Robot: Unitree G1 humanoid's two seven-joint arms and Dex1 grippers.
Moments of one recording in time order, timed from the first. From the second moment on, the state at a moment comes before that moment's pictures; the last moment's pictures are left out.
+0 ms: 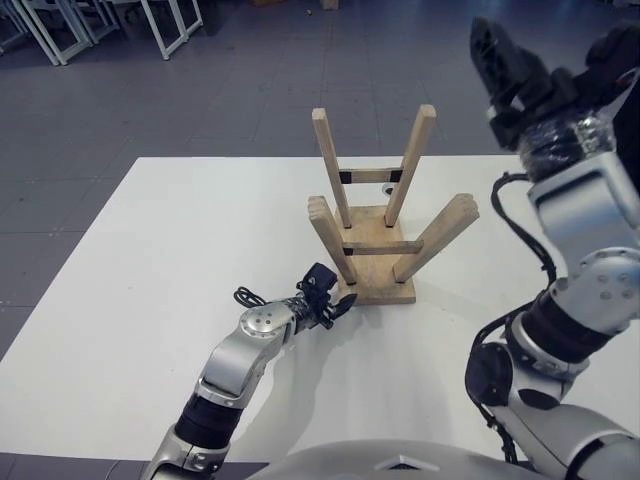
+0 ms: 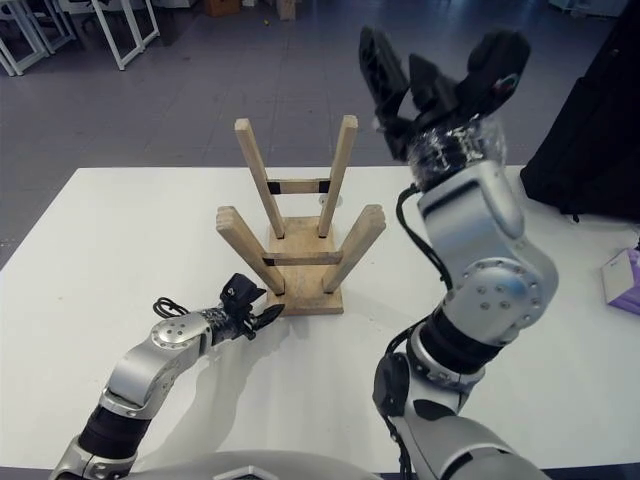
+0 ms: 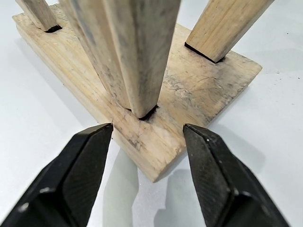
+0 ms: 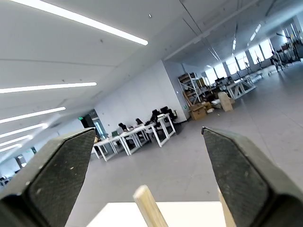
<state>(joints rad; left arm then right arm) -0.02 0.31 -0.30 -0.30 -0.18 0.72 -0.40 -0.74 -0.07 -0.45 -0.58 0.87 0.98 -0.15</state>
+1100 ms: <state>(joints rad) 0.10 0.52 0.27 -0.35 -0.35 0.72 -0.47 -0.33 -0.54 0.19 -0.57 0.32 0.68 0.55</state>
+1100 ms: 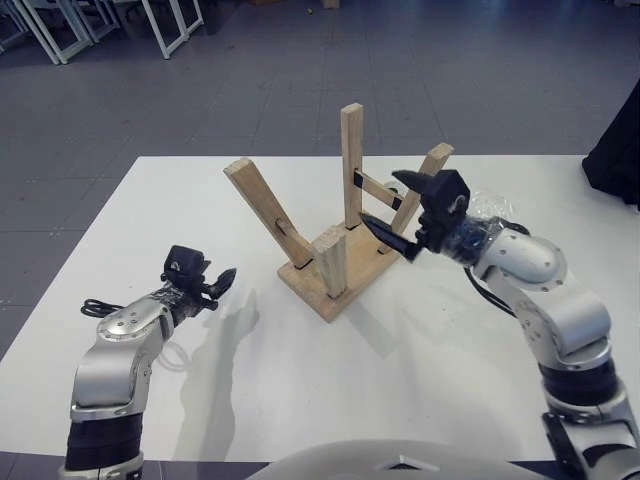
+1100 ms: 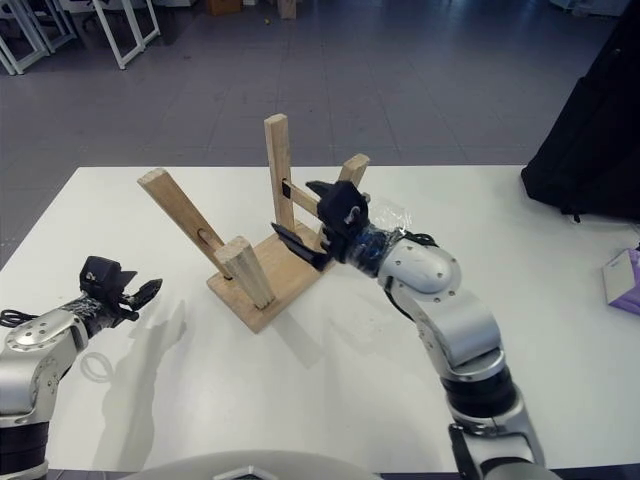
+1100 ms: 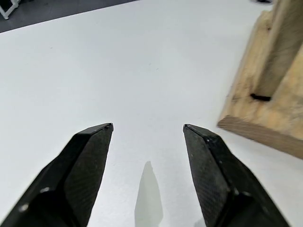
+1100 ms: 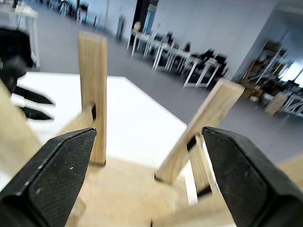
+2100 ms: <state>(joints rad) -0.02 0.79 0.30 -0.53 -0.73 0.73 -0.85 -0.30 -0.62 0.06 -0.62 0.52 0.99 0.68</state>
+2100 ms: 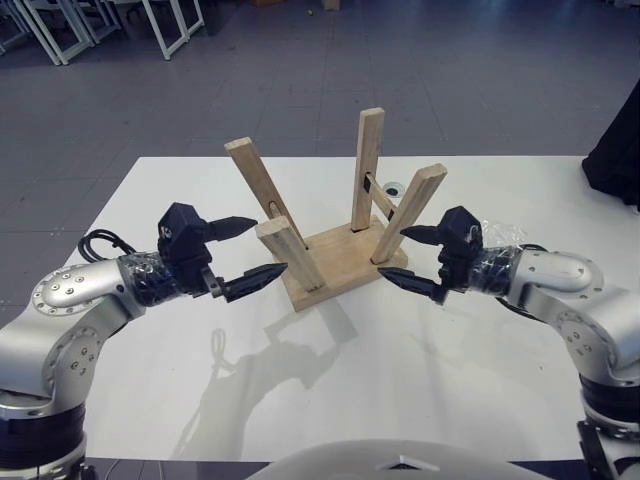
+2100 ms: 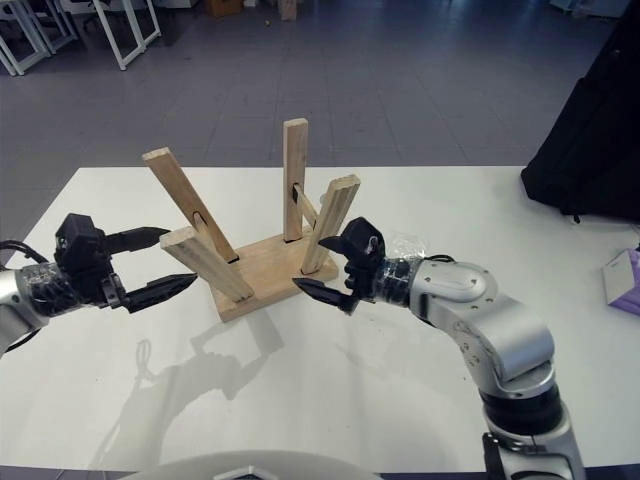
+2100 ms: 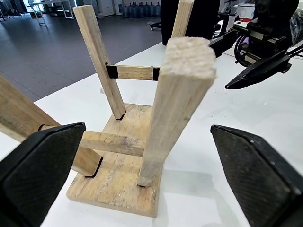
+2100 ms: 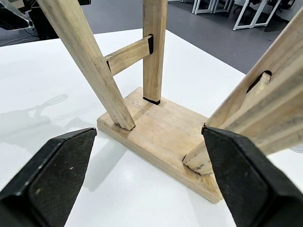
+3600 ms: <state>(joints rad) -0.32 0.92 0.11 -0.20 -0.80 0.70 -1.32 -0.50 -0.83 -0.01 -0.22 0.75 0.99 1.13</state>
